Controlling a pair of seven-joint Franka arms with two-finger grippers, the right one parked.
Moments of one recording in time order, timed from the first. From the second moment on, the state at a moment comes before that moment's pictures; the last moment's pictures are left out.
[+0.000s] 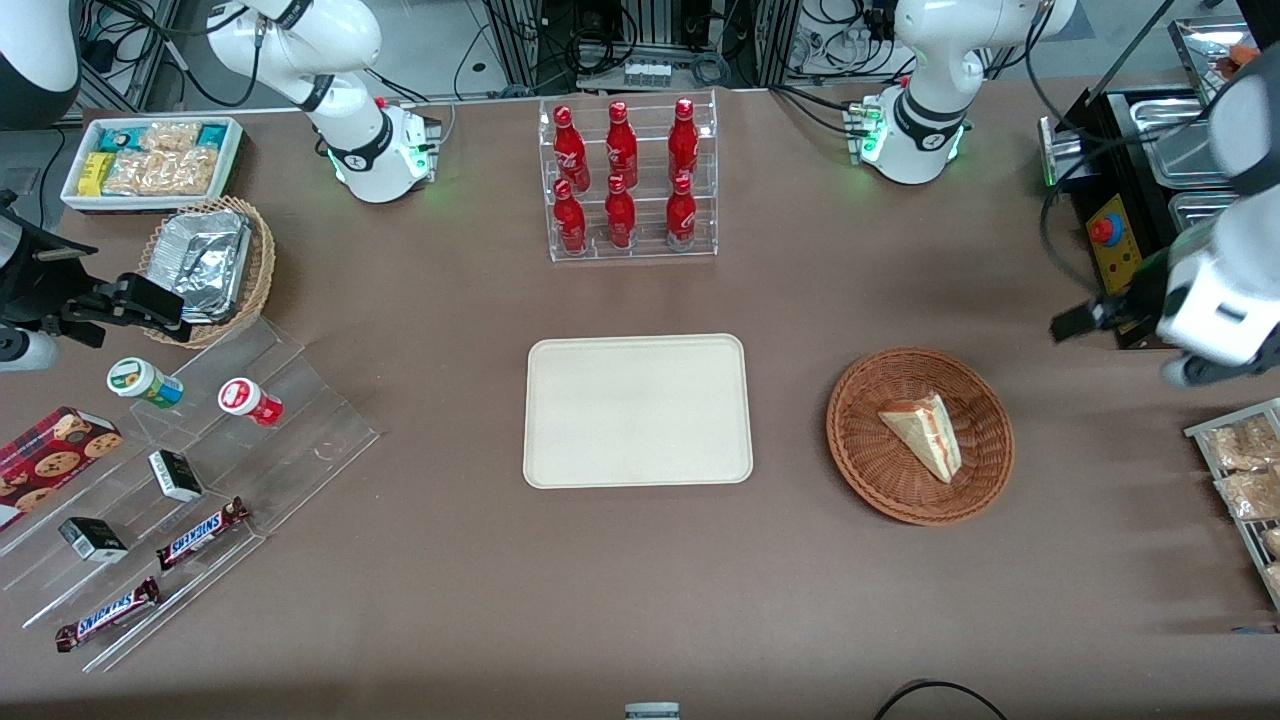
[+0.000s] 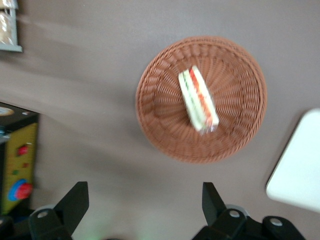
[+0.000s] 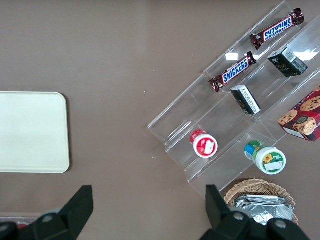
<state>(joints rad) 0.04 0.10 -0.07 -1.71 0.01 1.68 -0.38</state>
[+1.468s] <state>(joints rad) -0.10 0.25 -0.08 -2.12 0.06 2.39 -0.90</state>
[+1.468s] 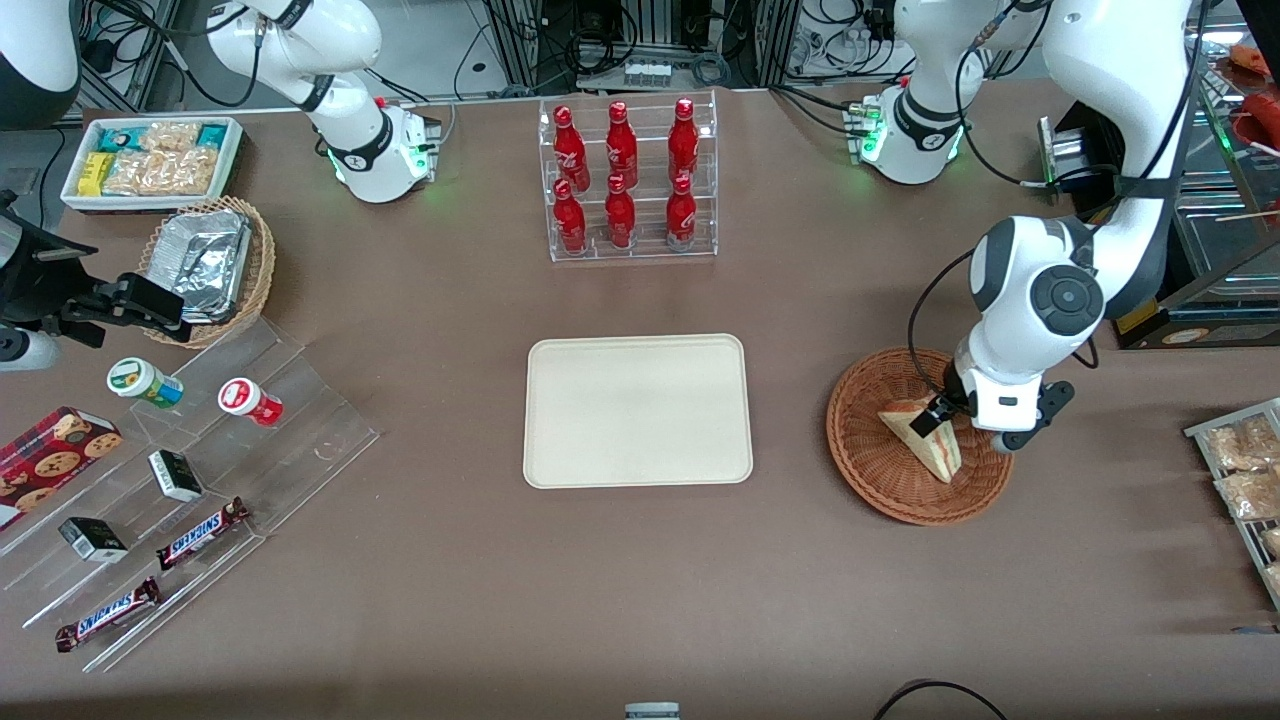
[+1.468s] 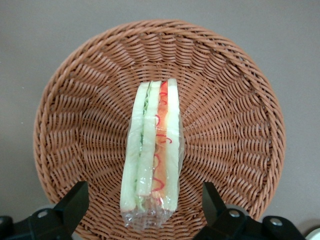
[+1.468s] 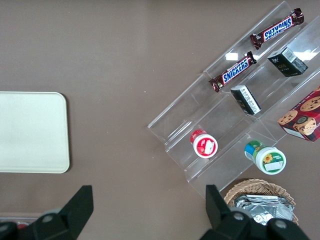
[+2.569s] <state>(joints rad) -0.10 0.31 -0.08 -2.11 0.06 2.45 -0.94</state>
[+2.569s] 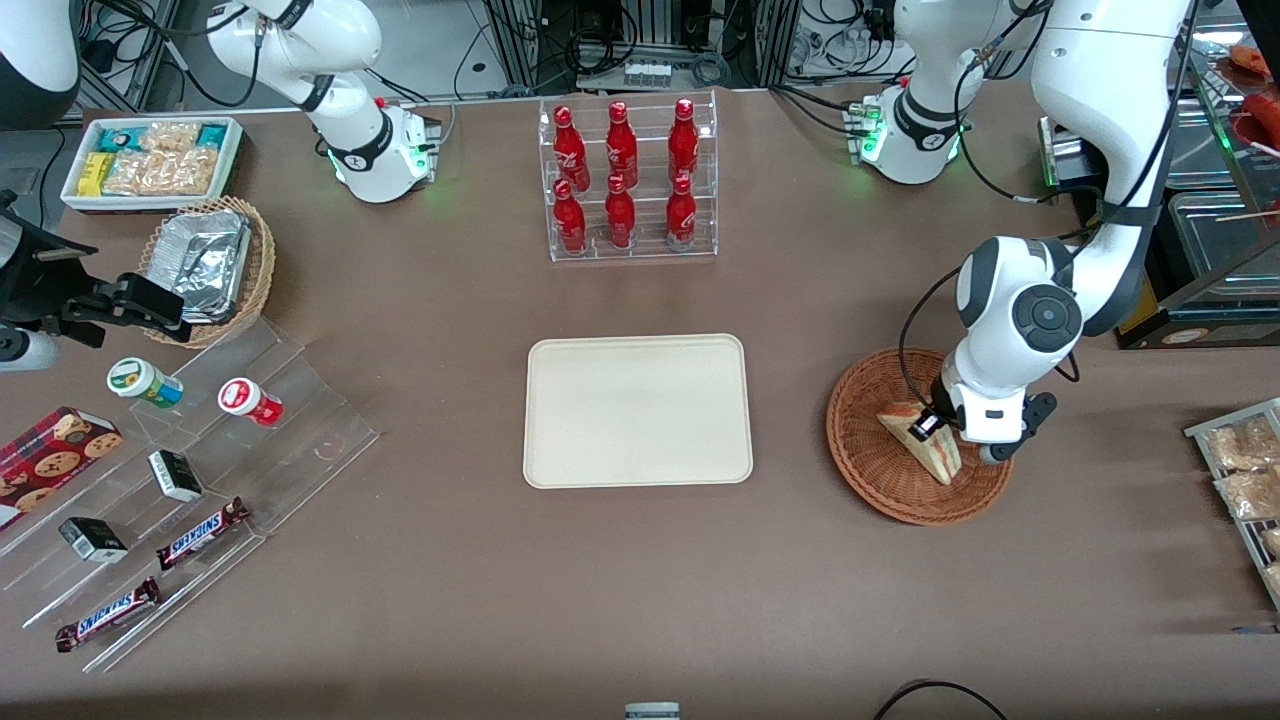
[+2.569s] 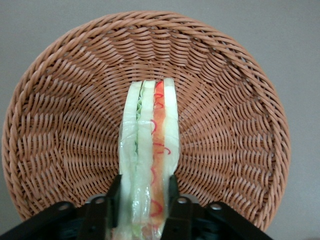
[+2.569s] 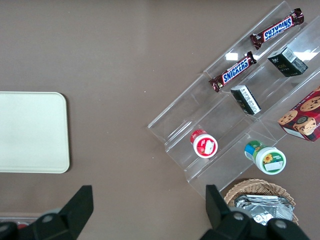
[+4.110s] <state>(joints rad) -0.74 0.62 -0.10 -1.53 0.09 2.12 -0.97</state>
